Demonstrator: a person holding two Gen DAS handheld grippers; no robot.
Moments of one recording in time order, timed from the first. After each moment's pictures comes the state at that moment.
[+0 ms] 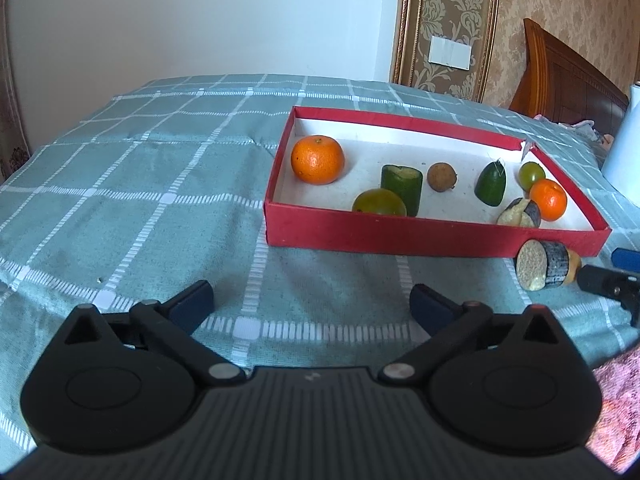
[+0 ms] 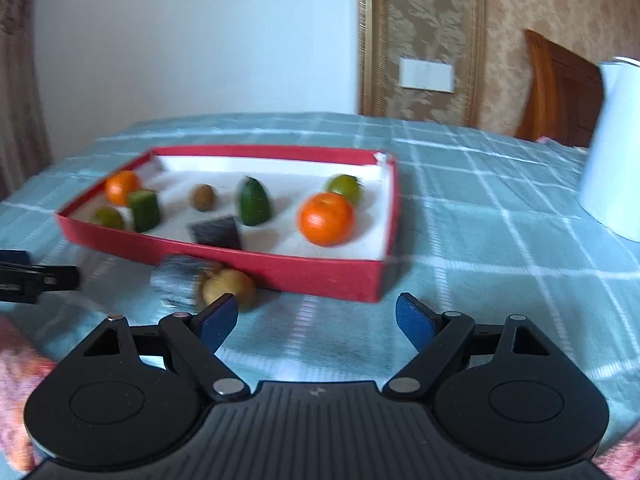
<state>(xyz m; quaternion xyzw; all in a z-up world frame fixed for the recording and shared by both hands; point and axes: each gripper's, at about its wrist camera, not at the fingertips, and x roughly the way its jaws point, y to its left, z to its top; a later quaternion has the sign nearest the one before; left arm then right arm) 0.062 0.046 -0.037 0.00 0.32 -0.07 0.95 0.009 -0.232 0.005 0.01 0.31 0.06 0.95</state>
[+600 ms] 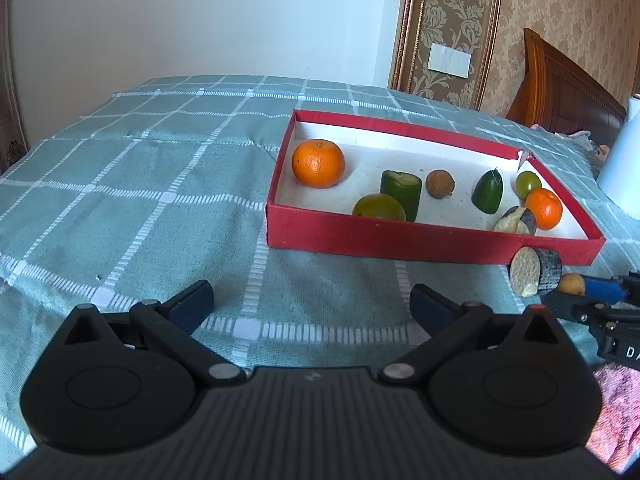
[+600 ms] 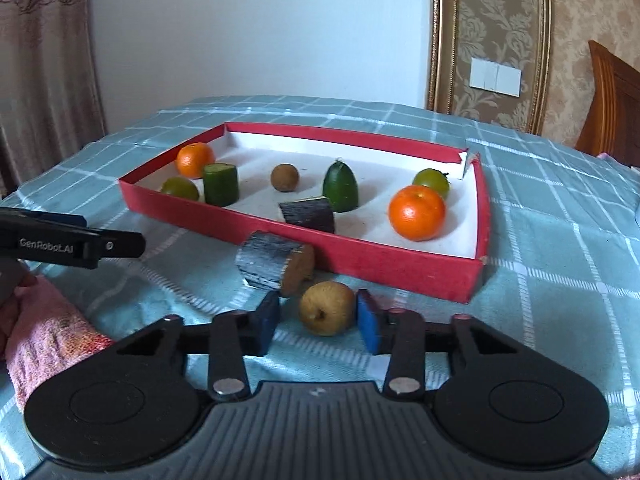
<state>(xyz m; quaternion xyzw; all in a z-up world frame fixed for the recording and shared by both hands) 0.062 0.052 -0.036 -0.02 0.31 -0.08 0.95 0.009 -0.200 -0.001 -0.03 0.33 0.12 0.94</state>
